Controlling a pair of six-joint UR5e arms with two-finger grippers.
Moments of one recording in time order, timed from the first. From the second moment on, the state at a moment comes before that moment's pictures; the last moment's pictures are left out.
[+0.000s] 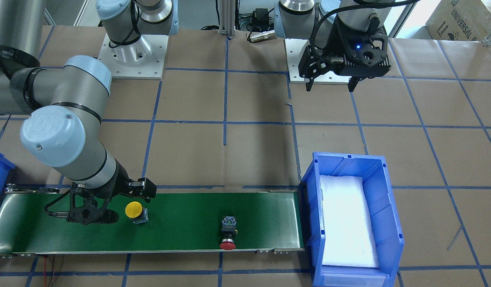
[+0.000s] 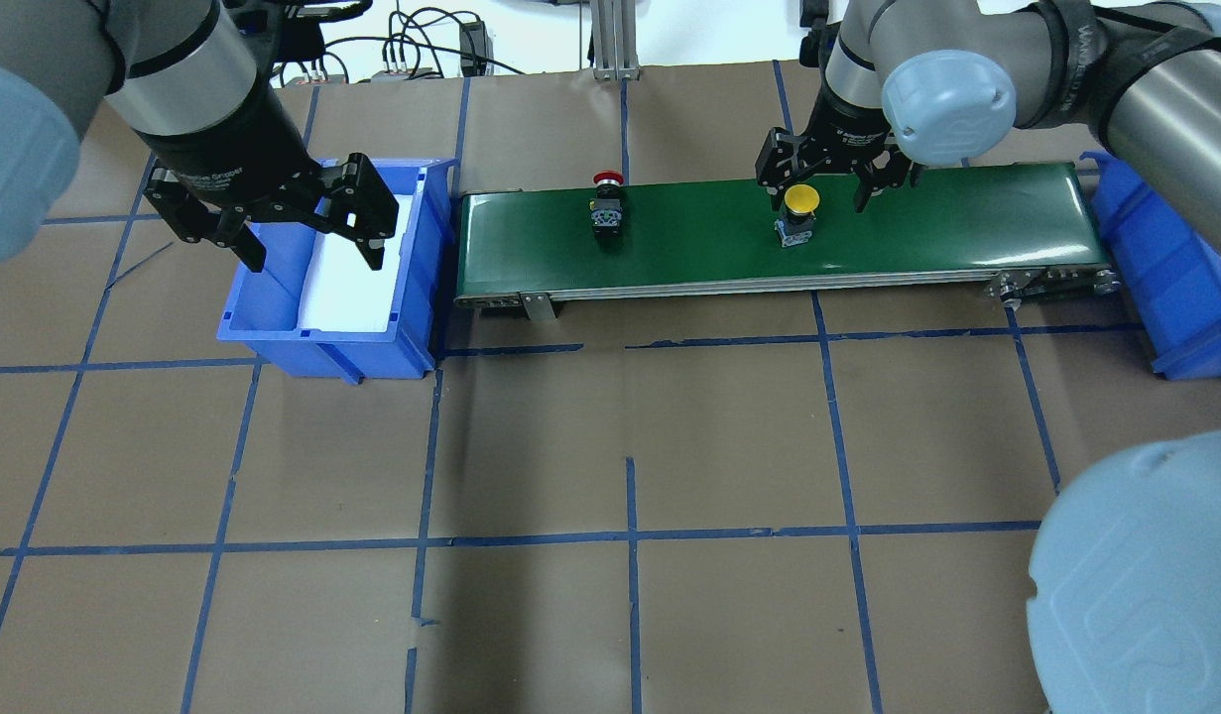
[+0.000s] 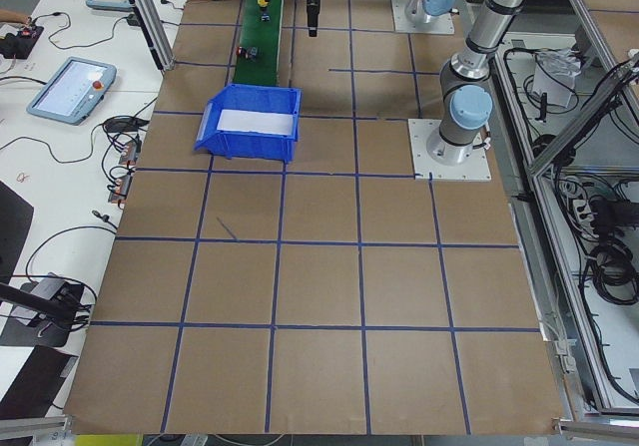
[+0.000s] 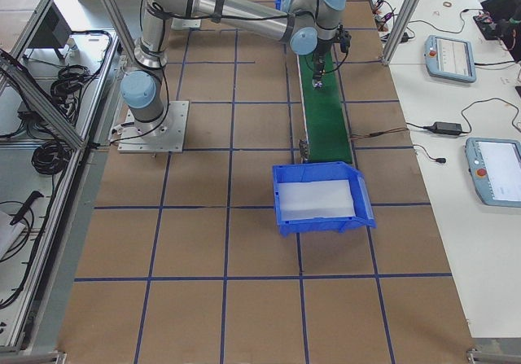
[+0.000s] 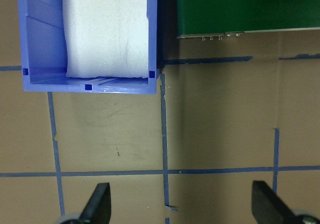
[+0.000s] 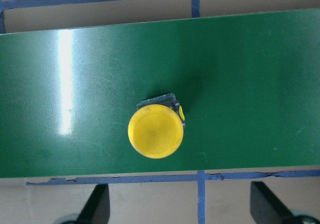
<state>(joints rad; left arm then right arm) -1.62 -1.53 -1.55 -1.64 1.60 -0.03 1.58 -1.13 1.47 -1.89 -1.52 0.05</state>
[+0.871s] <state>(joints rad) -1.60 -1.54 -1.54 -1.64 1.57 -0.02 1.57 -1.09 1.46 -1.95 -1.55 0.01</state>
